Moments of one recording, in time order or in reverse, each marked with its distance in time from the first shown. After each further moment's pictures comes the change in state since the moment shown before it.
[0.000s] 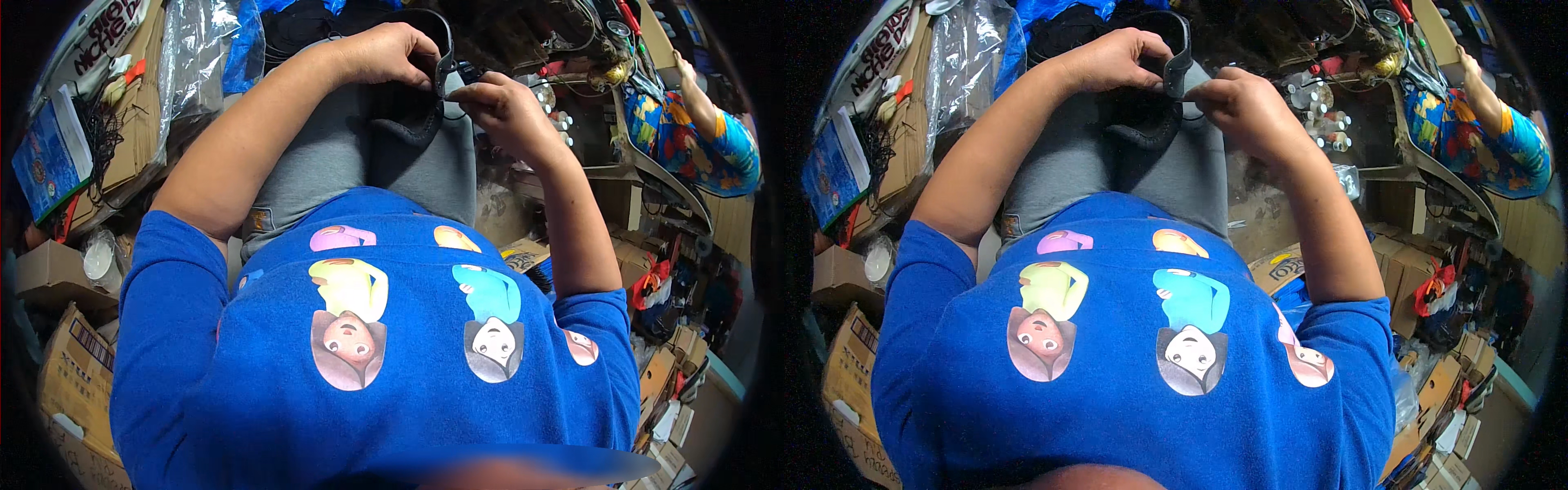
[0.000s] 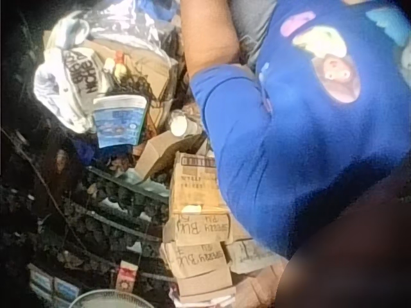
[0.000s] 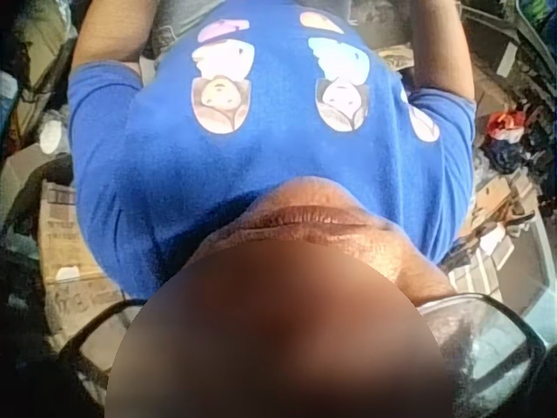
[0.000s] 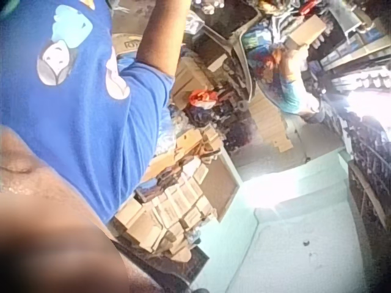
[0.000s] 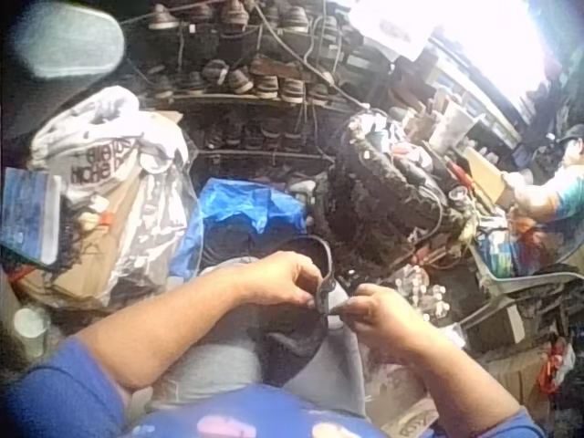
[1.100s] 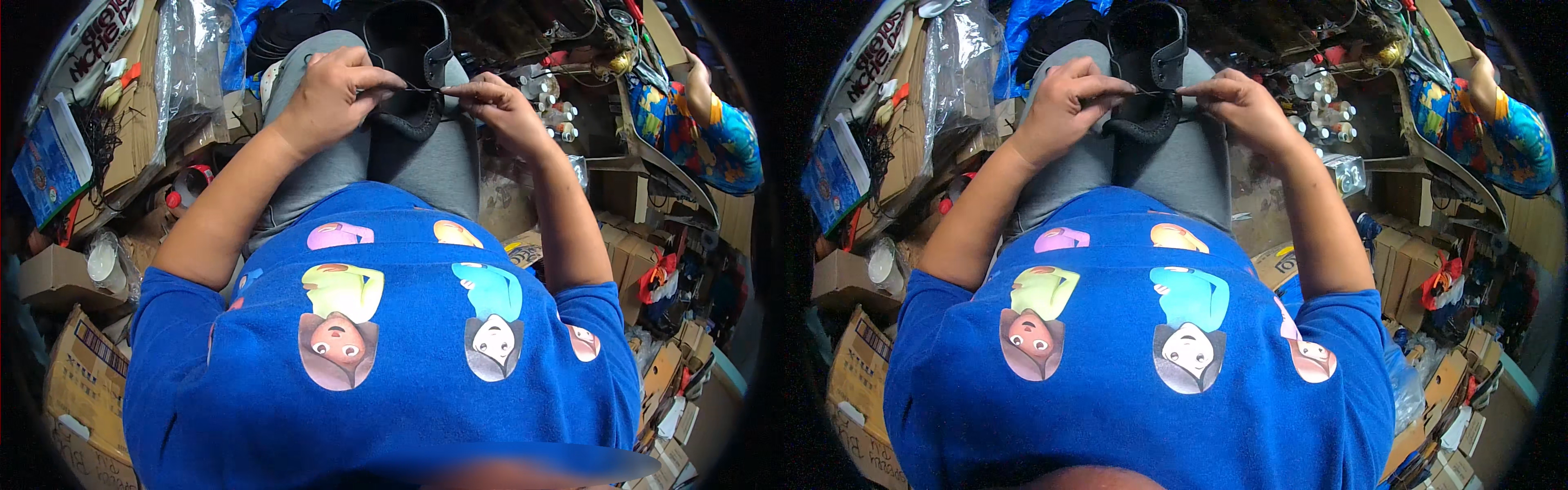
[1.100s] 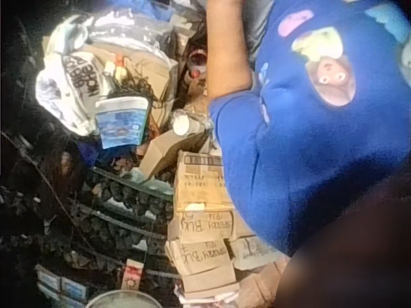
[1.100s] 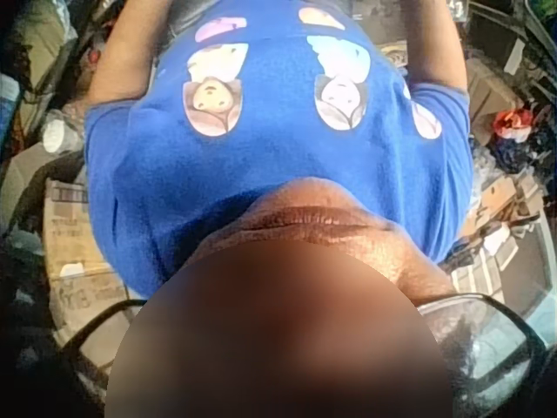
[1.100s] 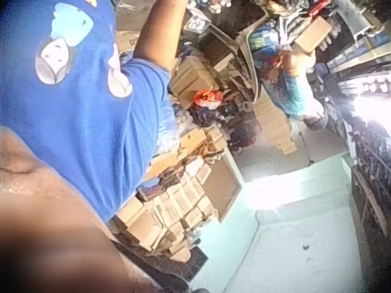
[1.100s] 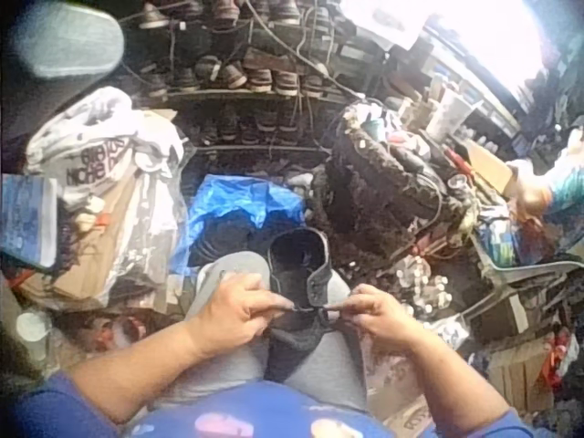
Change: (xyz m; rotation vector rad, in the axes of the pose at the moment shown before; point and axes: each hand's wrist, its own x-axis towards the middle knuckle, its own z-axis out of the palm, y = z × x) left_hand -0.076 -0.005 0.033 0.516 0.525 0.239; right_hand -0.007 0.032 0.027 0.487 -0.032 0.123
